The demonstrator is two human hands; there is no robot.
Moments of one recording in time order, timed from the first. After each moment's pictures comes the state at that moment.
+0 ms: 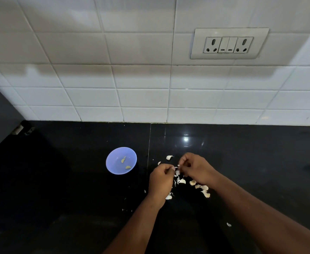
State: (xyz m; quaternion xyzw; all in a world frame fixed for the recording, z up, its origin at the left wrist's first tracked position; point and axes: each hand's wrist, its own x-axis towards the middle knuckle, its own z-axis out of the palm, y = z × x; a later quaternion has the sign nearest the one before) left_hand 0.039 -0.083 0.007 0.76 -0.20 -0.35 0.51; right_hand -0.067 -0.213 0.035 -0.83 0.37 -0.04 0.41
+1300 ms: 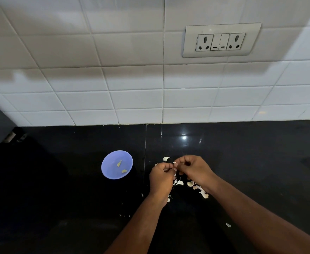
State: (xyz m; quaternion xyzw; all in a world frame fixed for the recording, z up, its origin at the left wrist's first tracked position) left_hand 0.033 -0.100 0.009 0.72 -0.17 -0.37 0.56; right_hand -0.069 -0.202 0.035 -0.70 0.41 -0.14 0.57
